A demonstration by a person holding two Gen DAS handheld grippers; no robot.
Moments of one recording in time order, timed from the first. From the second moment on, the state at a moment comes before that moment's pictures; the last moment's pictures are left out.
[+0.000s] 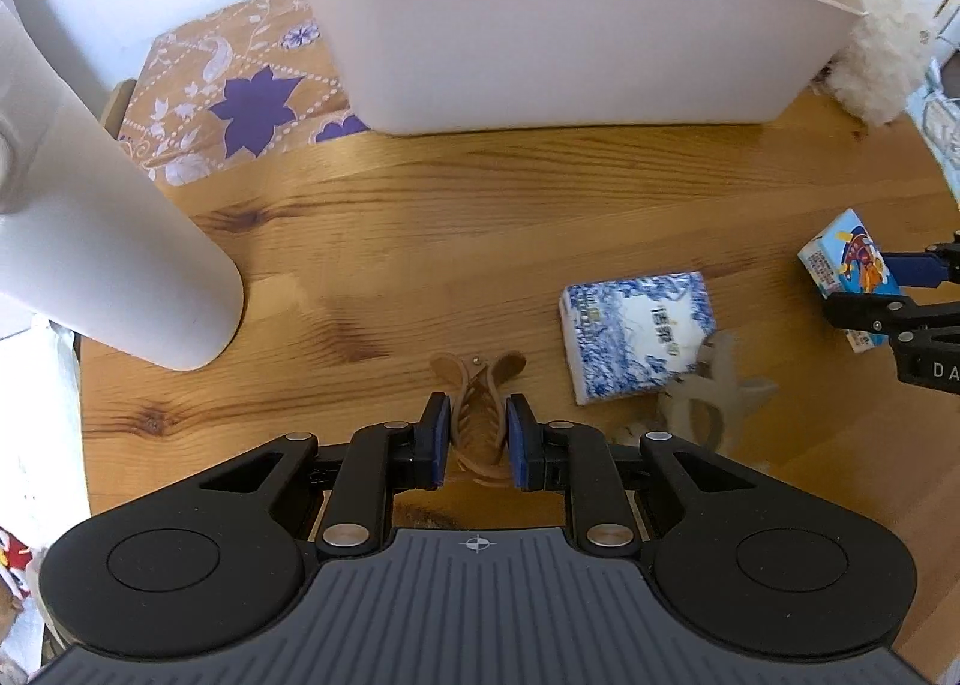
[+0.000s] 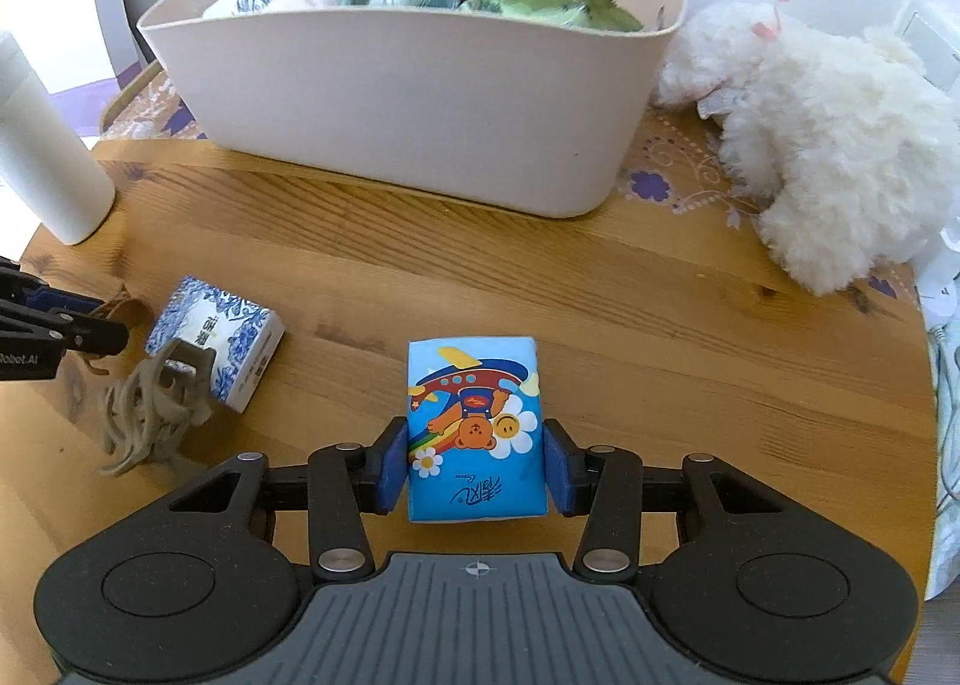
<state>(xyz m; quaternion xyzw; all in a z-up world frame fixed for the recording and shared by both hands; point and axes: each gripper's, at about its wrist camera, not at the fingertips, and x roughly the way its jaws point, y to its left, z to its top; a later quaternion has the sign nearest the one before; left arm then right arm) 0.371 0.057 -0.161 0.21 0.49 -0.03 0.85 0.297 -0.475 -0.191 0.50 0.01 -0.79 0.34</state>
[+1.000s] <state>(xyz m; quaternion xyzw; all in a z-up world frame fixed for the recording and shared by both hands) 0.382 0.015 -0.020 0.23 0.36 -0.09 0.90 0.237 -0.392 -0.063 0.37 -0.05 -0.86 0.35</state>
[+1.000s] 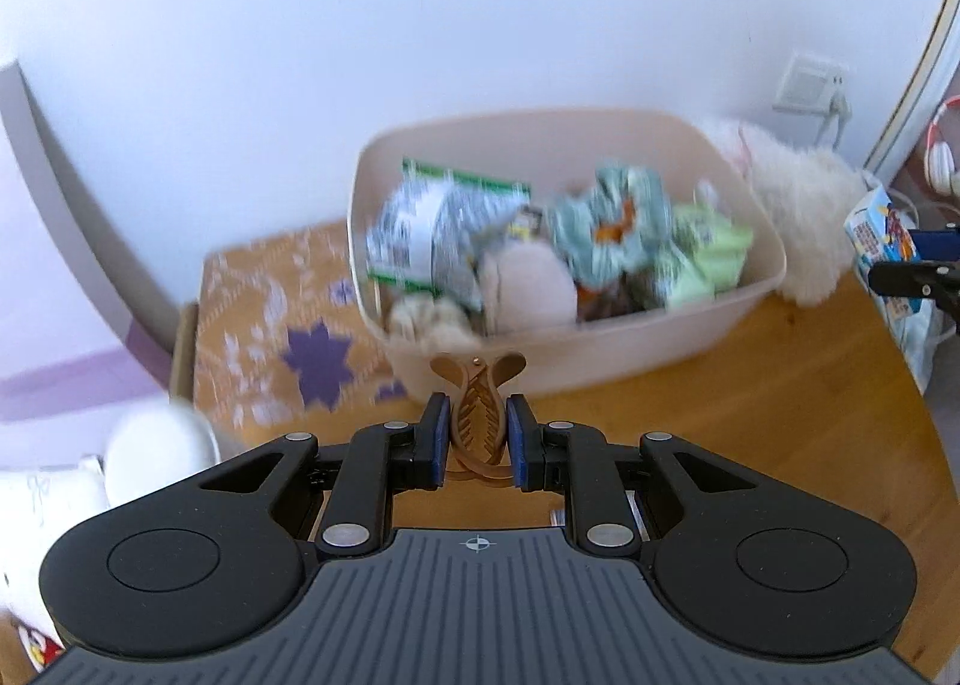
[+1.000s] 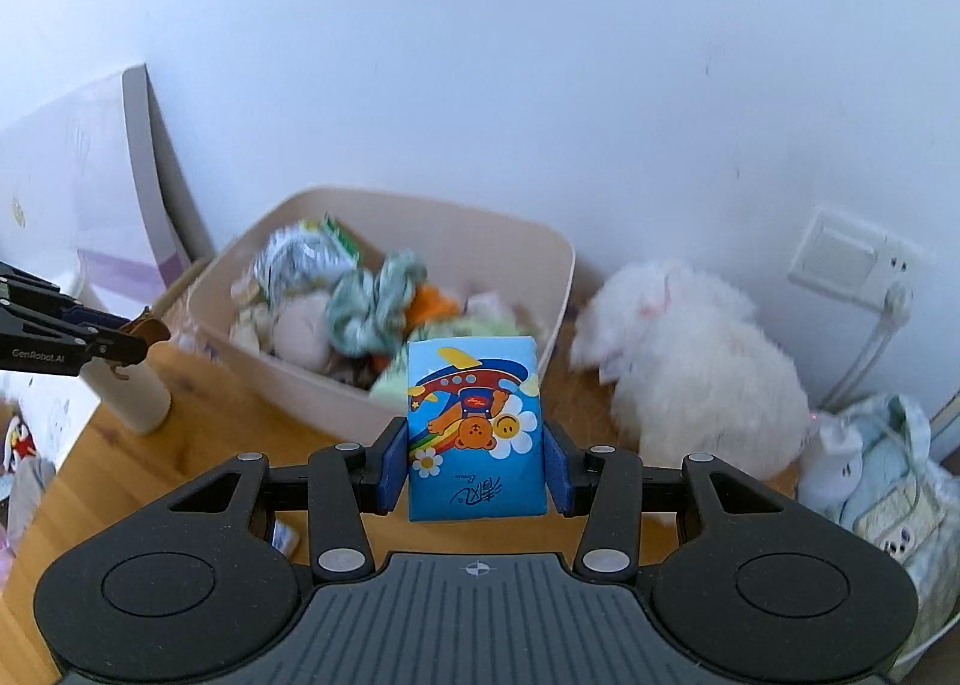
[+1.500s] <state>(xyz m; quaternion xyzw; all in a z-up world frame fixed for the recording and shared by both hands) 0.448 -0.021 -0.002 0.24 0.32 -0.08 0.91 0.179 -0.436 -0.044 0.35 -0.04 -0.88 0.33</state>
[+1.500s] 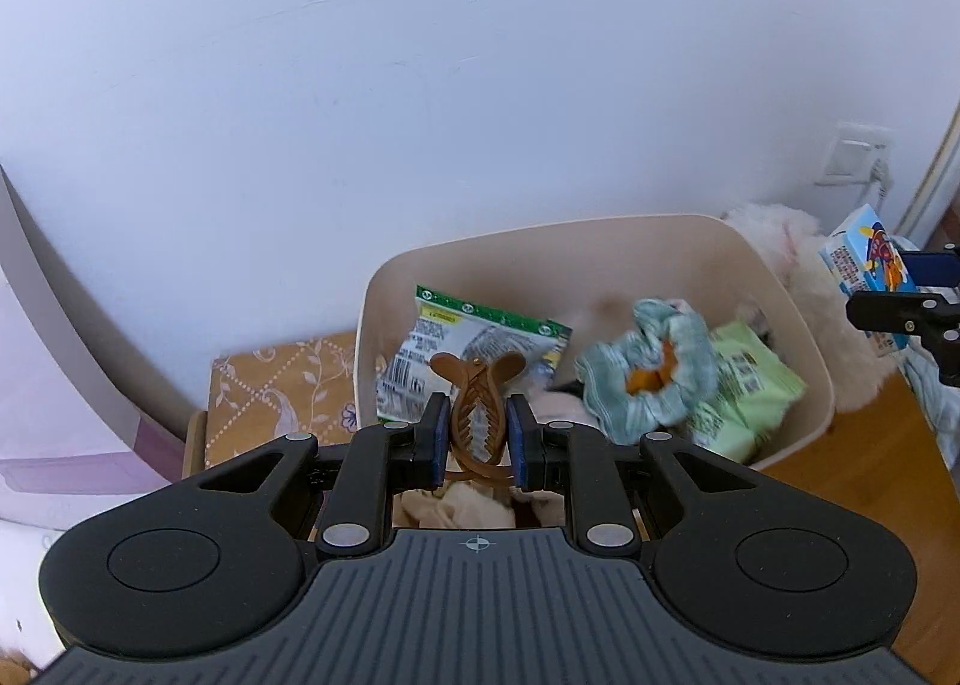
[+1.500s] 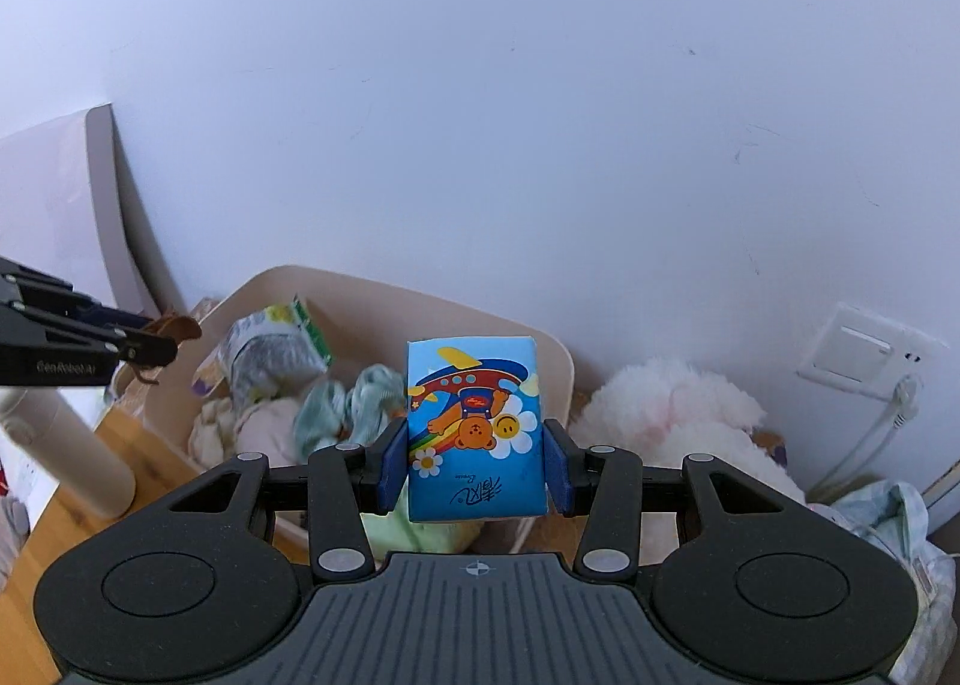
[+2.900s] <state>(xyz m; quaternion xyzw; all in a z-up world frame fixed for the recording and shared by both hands) 0.453 -0.021 -0.060 0.29 0.31 -0.04 0.90 0.176 -0.480 -0.079 0.39 -0.04 -0.87 0.30</state>
